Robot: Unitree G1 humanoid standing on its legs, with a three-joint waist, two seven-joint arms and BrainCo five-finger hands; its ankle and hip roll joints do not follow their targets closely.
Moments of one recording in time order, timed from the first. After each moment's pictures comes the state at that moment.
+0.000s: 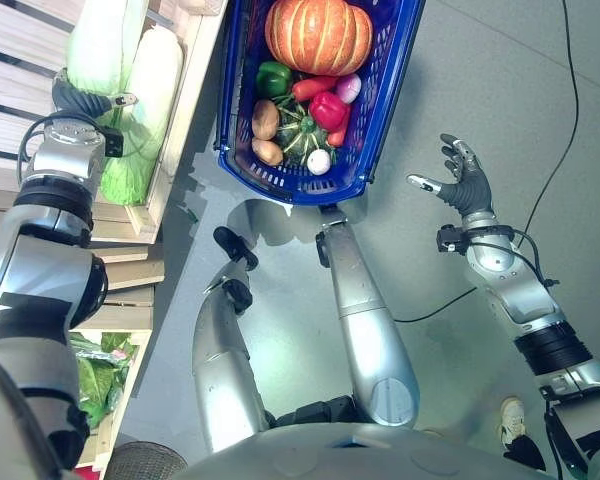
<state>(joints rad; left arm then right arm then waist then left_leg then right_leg) -1.16 0.74 -0.44 1.15 -0.34 0.29 0.27 -0.29 -0.68 0.28 0.08 0.33 -0.01 -0.34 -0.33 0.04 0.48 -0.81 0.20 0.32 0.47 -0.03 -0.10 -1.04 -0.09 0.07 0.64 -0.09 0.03</state>
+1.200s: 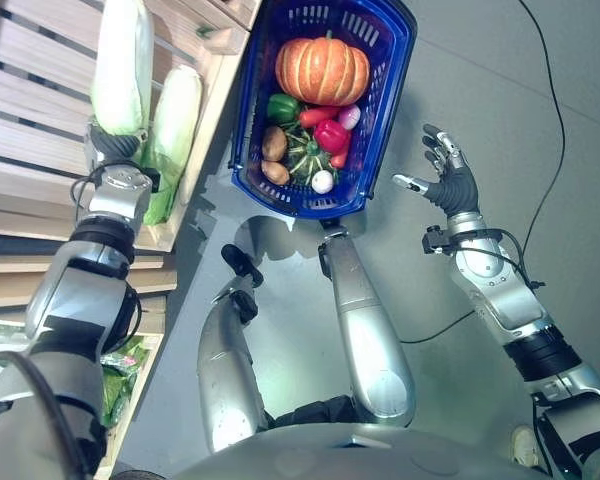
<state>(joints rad) -0.87 0.59 -0.31 0.97 -0.33 0.13 0.54 -0.26 -0.64 0.30 -0.01 0.33 -0.13 -0.29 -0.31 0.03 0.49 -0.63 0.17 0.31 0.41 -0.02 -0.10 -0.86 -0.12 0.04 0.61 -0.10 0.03</state>
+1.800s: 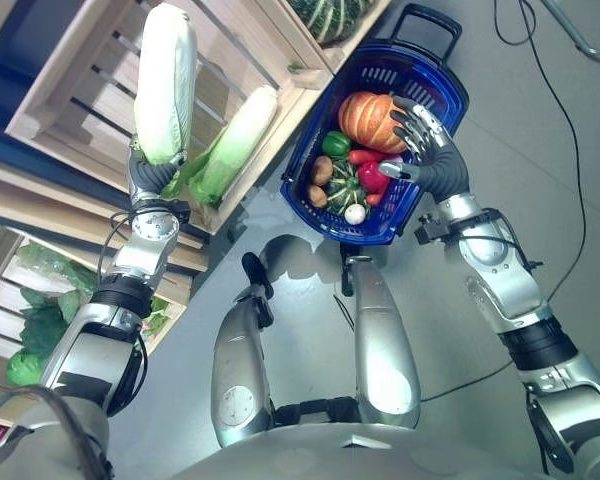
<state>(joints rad) -0.59 0.56 -0.27 0.62 -0.20 -0.07 0.56 -0.41 -0.59 0.29 -0.09 0.52 -0.08 -0.05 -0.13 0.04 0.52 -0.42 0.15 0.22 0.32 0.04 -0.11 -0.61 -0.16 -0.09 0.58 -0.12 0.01</state>
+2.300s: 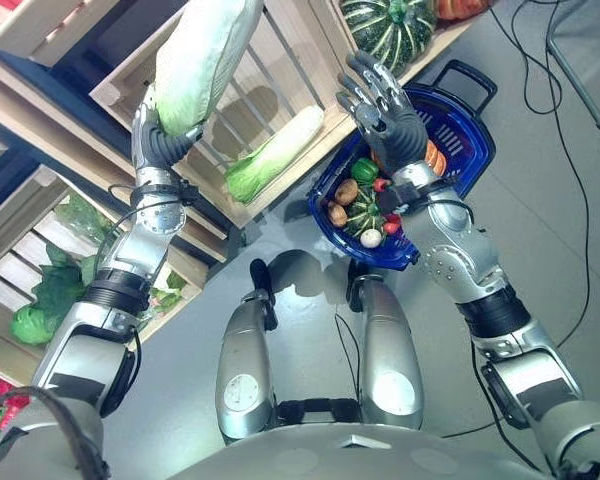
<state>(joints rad) -0.60 0.61 -0.31 0.41 0.08 -0.14 0.55 -0.57 -0.41 0.36 -0.09 0.77 -0.02 -0.17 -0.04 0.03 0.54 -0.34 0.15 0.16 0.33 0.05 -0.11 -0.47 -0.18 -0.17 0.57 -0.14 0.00</state>
